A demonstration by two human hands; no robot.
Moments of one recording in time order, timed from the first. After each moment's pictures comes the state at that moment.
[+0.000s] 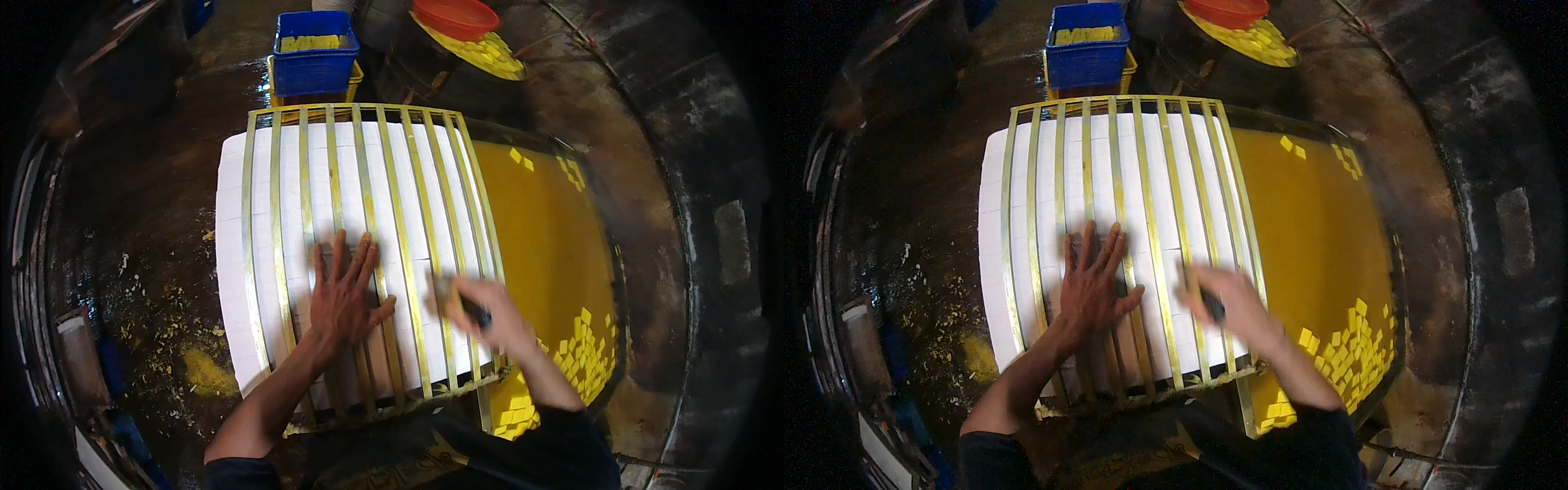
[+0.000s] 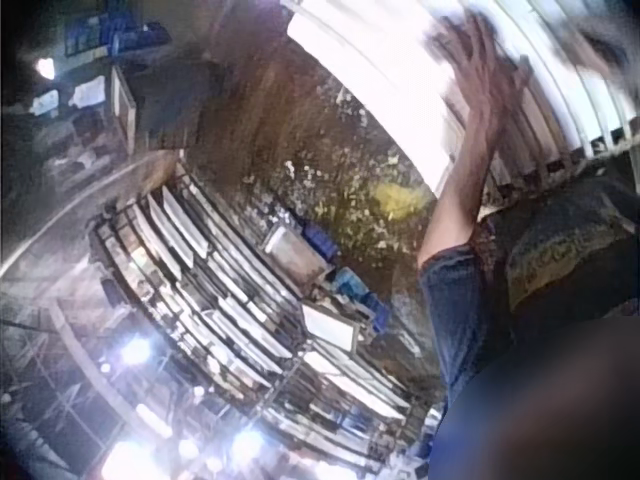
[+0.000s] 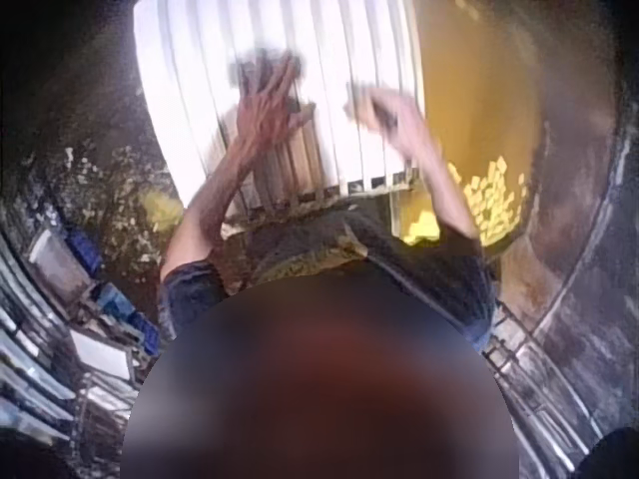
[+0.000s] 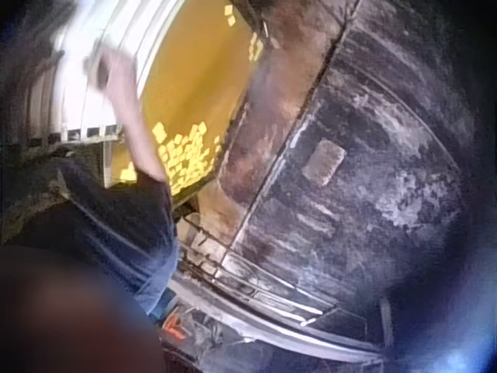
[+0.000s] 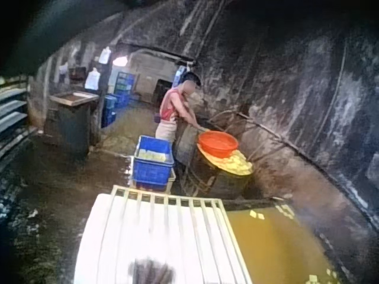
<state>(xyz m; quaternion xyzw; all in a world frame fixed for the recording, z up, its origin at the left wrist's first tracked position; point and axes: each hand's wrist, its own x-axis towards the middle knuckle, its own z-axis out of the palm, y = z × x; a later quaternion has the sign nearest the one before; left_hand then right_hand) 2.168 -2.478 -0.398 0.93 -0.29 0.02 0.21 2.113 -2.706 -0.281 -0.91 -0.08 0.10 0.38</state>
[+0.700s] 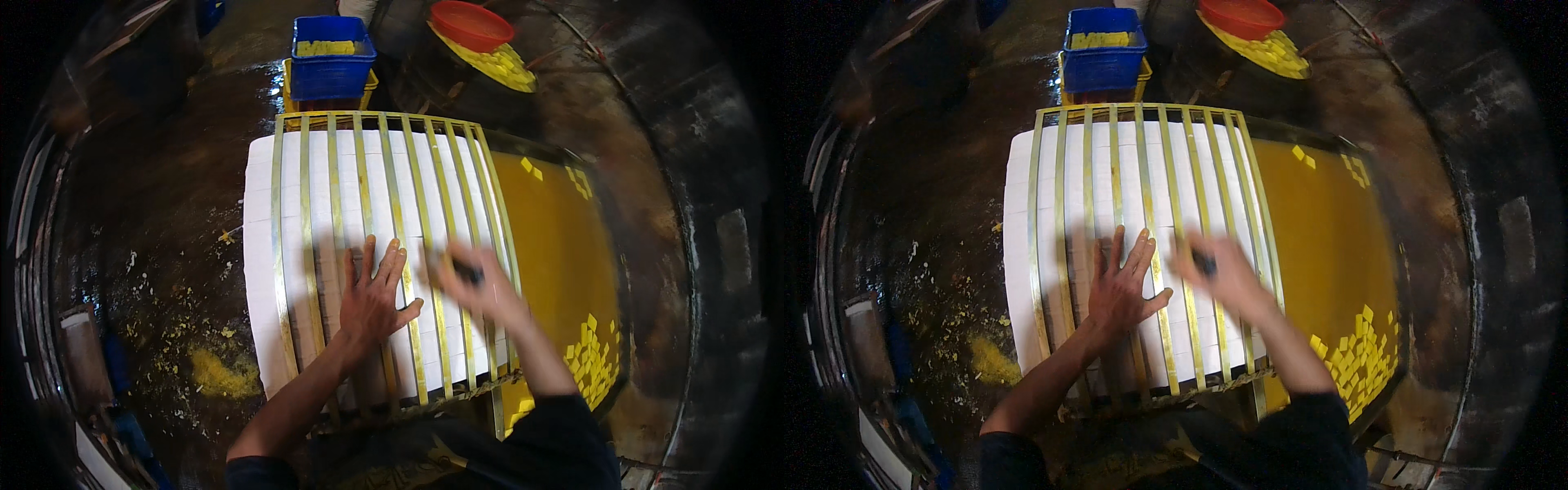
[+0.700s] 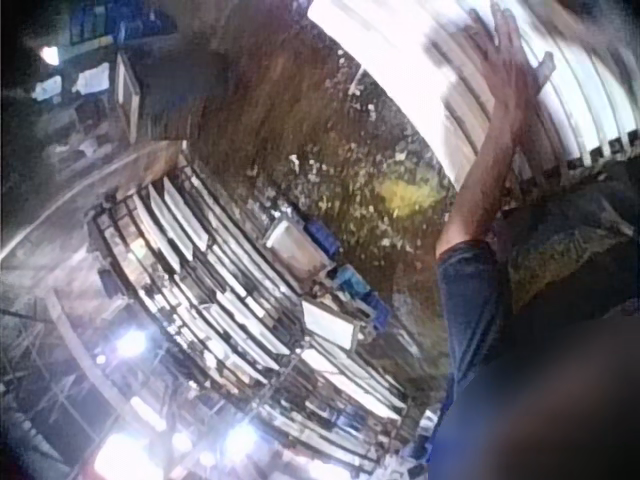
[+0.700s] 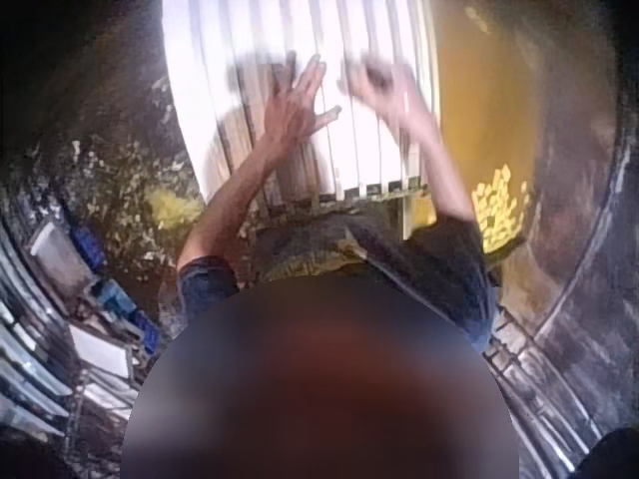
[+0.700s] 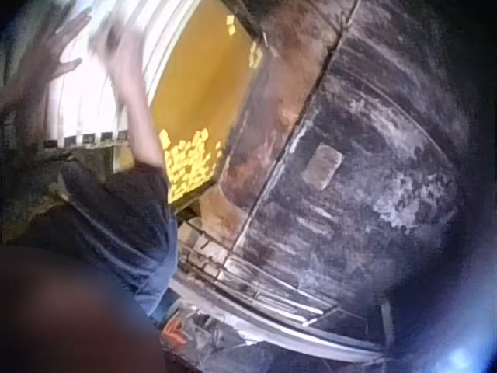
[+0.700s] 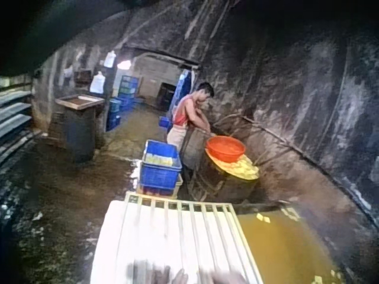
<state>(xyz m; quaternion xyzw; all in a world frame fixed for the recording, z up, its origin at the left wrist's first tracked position) 2.170 -2.473 -0.407 0.91 -0.29 0.09 0.28 2.167 -2.653 -0.279 -0.90 -0.06 0.08 0.41</state>
